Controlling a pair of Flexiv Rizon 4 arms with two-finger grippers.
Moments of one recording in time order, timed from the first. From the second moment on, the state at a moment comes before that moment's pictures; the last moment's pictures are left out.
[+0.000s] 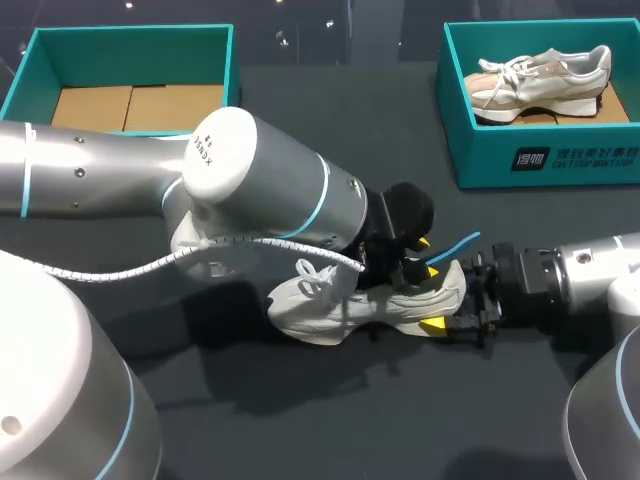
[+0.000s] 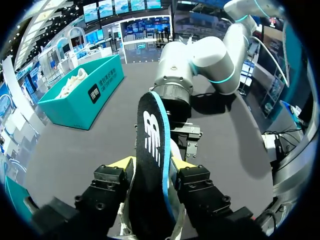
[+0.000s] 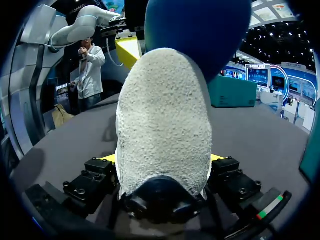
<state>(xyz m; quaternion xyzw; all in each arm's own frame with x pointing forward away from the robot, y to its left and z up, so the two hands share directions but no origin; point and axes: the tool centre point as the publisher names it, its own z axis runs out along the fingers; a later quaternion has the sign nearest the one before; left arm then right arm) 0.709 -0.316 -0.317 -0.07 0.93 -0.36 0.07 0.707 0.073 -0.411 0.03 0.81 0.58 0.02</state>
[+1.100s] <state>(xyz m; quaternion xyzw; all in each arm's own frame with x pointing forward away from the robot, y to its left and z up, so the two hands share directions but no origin) 0.713 -0.321 -0.336 -0.07 0.91 -0.38 0.13 0.707 0.073 -0.411 0.03 0.81 0.58 0.02</state>
